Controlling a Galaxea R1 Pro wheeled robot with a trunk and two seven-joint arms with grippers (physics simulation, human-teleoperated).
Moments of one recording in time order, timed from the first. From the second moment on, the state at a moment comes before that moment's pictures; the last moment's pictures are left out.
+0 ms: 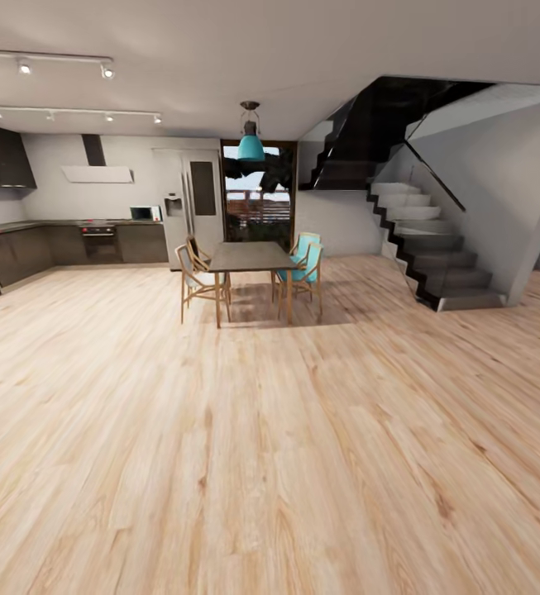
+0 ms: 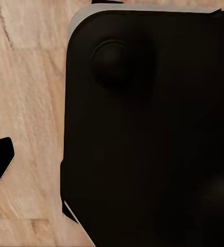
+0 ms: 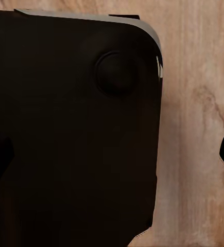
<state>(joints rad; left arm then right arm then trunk) 0.00 0.01 0.01 -0.04 0.09 0.00 0.00 0.00 -0.01 0.01 0.00 0.00 -0.10 0.00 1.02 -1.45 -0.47</state>
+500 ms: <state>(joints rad) 0.00 0.01 0.01 -0.04 0.09 0.00 0.00 0.00 -0.01 0.01 0.00 0.01 -0.10 0.00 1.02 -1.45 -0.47</state>
